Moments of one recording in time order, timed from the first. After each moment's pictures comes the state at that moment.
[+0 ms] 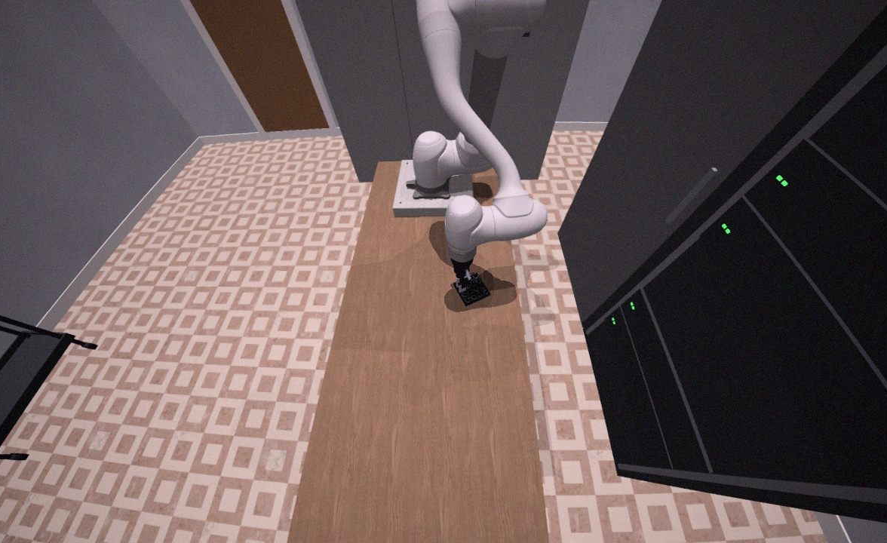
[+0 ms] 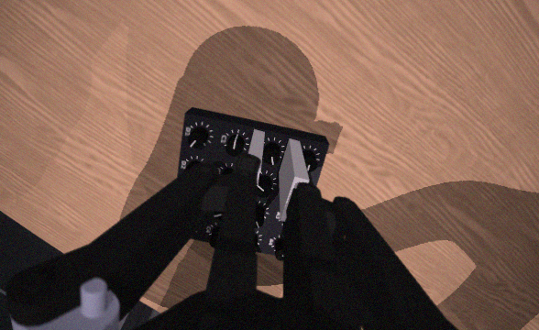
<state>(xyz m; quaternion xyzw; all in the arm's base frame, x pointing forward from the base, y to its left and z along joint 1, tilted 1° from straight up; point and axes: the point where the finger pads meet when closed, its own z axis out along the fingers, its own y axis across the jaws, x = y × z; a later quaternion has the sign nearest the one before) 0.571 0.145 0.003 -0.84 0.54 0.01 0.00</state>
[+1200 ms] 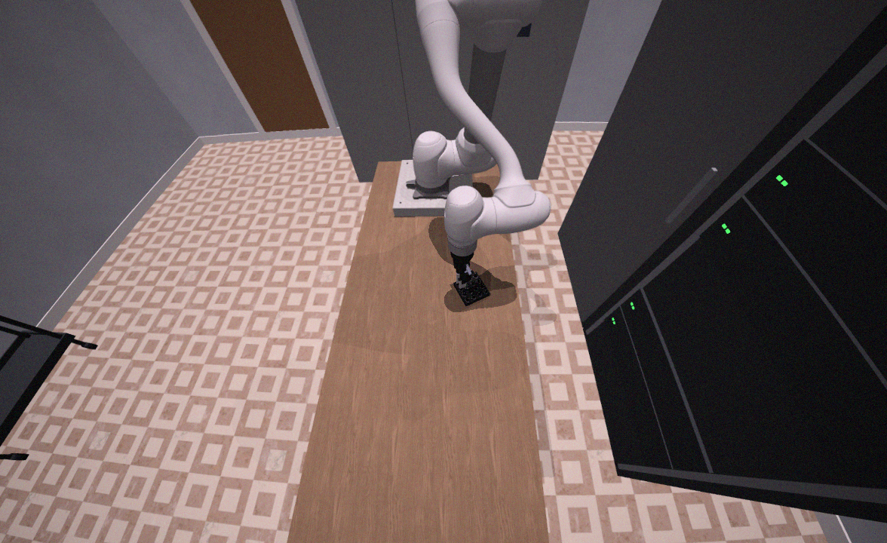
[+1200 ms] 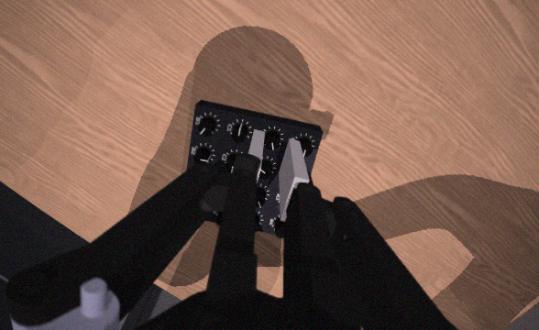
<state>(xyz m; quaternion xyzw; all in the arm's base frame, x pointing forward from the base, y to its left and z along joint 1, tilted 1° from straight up) 0.572 0.145 0.035 -0.84 0.54 0.01 0.00</state>
